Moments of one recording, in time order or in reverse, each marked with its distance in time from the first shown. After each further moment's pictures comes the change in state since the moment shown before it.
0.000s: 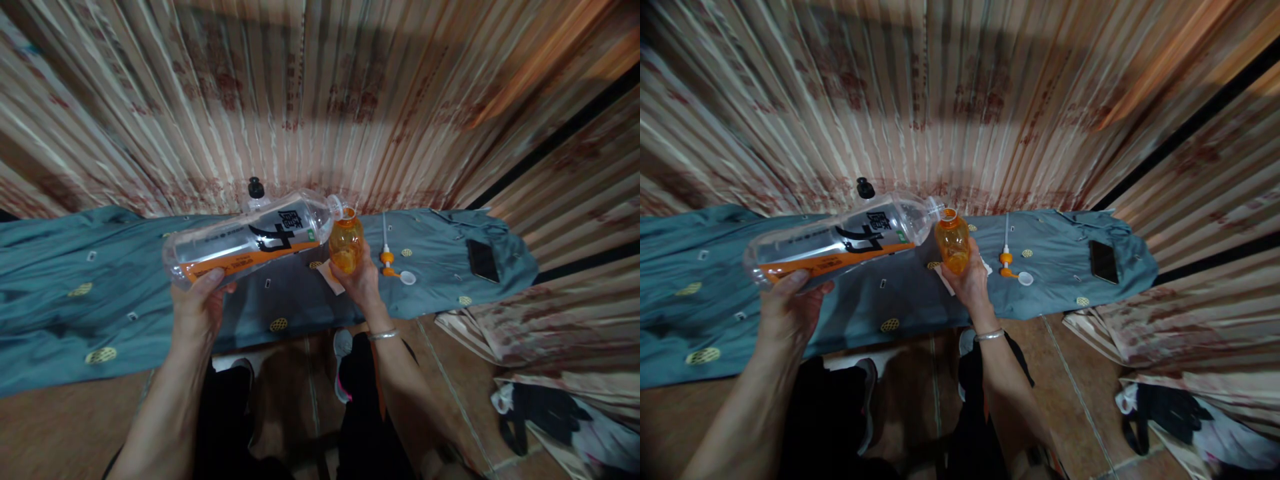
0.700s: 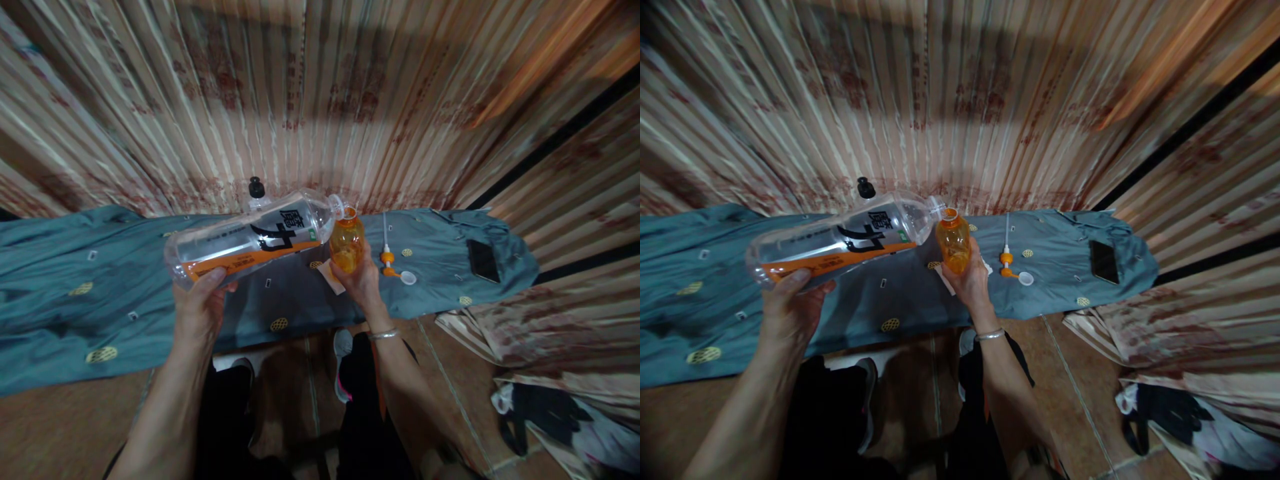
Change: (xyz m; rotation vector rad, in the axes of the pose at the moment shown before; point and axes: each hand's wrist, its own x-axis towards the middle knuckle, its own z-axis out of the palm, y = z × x) left_hand 0.000 -0.001 0.001 -0.009 0.014 -0.005; right_hand 0.000 0.002 -0.001 -0.056 -0.020 -0.020
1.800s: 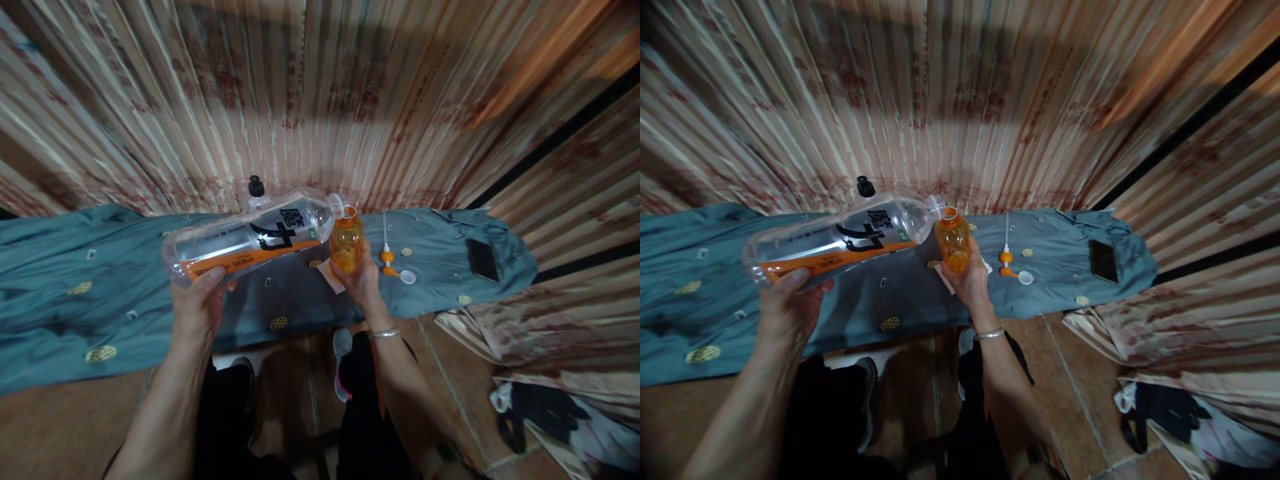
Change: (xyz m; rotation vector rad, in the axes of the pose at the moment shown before) left_hand 0.002 0.000 -0.004 0.000 -0.045 0.013; right_hand -0.001 0.002 0.000 0.017 0.019 -0.009
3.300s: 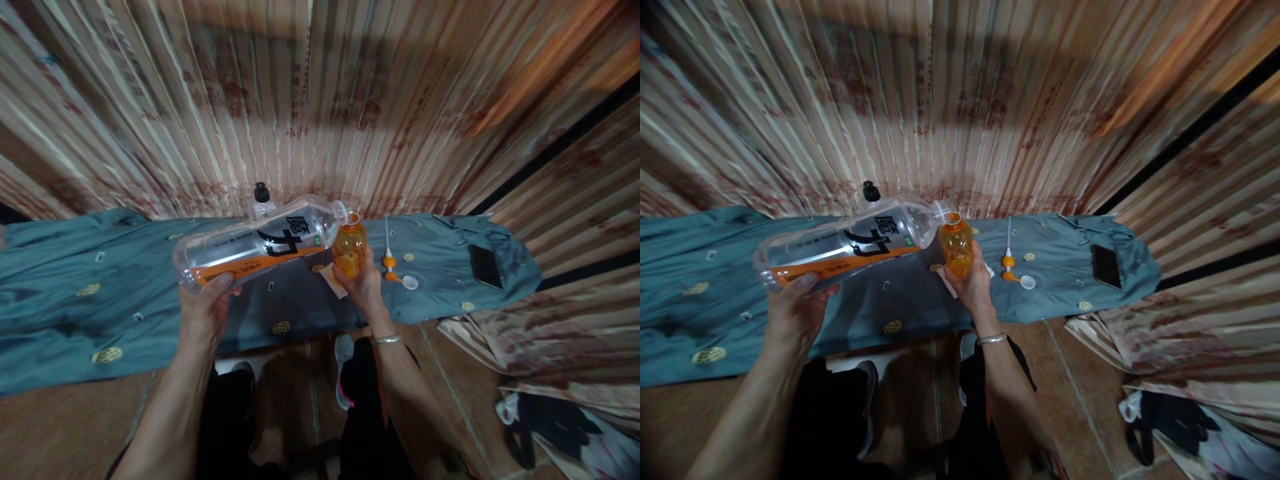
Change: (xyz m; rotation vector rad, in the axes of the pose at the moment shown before) left_hand -0.004 0.004 0.003 0.006 0.011 -0.011; right_hand 0.000 -0.006 -0.001 0.003 -0.006 0.015
